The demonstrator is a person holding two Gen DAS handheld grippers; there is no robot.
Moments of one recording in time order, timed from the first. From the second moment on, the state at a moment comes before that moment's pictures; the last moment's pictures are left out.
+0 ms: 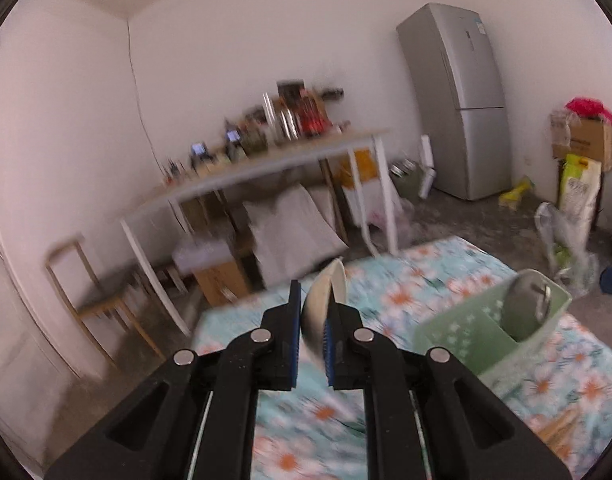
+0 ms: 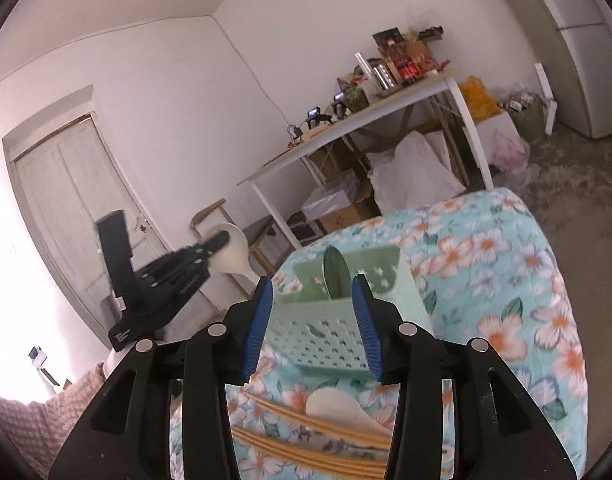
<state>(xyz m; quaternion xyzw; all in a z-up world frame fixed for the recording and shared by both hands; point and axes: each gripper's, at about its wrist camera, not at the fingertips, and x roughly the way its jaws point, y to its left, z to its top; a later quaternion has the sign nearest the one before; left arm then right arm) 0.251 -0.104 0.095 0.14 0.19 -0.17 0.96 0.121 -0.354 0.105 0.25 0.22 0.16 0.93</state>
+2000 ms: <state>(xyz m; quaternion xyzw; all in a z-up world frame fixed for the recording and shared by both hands) 0.145 -0.031 -0.071 -0.03 0.39 -0.18 0.90 0.087 -0.269 -0.005 0.12 0.43 0.04 0.89</state>
